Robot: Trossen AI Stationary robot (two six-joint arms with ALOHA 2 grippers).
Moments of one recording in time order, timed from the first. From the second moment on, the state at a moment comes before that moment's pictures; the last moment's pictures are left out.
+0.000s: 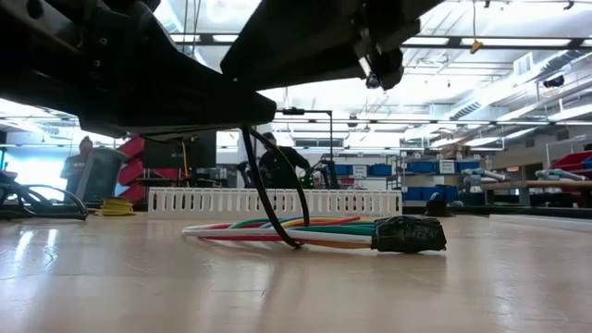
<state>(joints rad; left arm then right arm) -0.68 1.99 0.75 1.01 -0.78 -0.13 0.61 2.08 1.36 0.12 0.86 0.50</state>
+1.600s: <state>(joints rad) -0.71 2.00 0.75 1.02 -0.82 -0.08 0.63 2.08 1.36 0.02 0.91 0.55</state>
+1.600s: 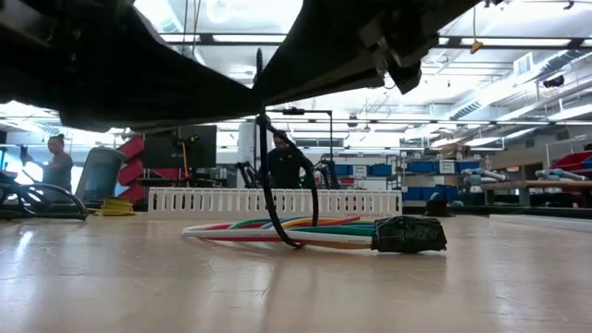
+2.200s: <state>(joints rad) -0.72 2.00 0.75 1.04 -0.90 -0.08 0.64 2.08 1.36 0.04 0.92 0.55</state>
